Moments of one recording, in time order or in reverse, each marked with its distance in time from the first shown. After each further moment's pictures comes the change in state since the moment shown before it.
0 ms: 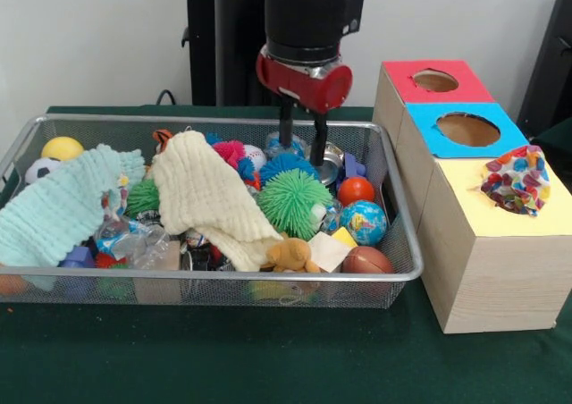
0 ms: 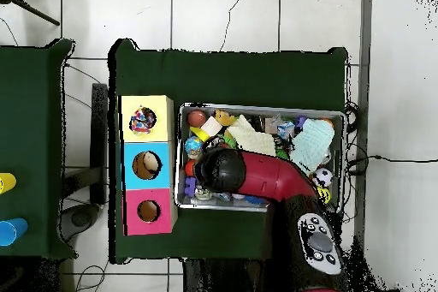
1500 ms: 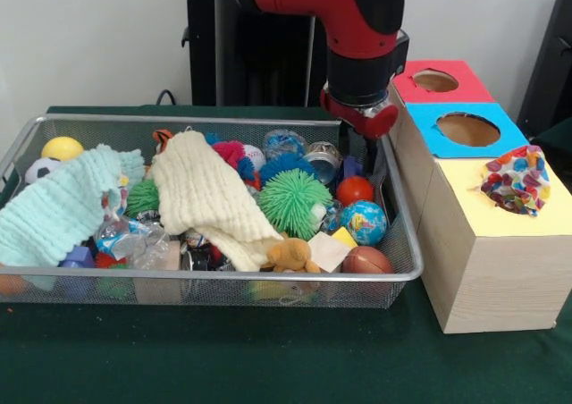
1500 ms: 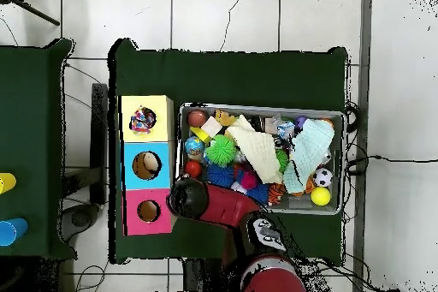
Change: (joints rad) arm 0.109 0.167 -0.005 0.197 0.184 -0.182 0.000
